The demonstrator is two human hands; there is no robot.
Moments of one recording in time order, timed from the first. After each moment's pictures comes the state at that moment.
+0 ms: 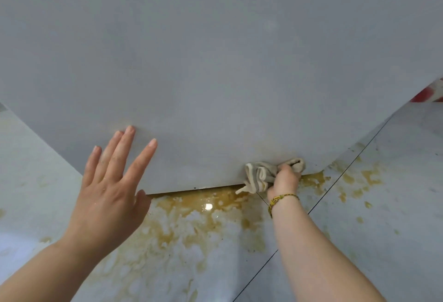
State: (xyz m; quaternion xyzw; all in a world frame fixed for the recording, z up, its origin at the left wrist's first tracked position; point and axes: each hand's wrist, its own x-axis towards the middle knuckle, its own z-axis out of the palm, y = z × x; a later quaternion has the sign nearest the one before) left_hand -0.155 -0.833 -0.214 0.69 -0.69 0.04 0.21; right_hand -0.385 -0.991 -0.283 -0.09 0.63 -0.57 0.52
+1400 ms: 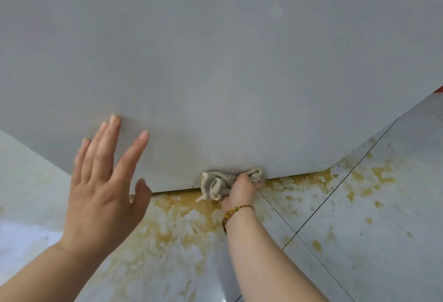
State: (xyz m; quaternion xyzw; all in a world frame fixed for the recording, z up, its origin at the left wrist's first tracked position) left_hand -0.168 -0.849 -0.215 0.68 -0.66 0.15 0.29; right_hand -0.316 -0.964 -0.308 0.00 0.63 -0.52 0.58
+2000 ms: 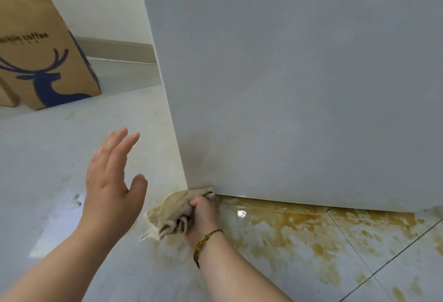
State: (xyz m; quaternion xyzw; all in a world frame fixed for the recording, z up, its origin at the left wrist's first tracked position) left_hand -0.052 -0.775 -0.205 0.82 -0.43 -0.01 0.38; right_hand -0.138 -0.844 -0.309 -0.11 0.50 -0.16 0.84
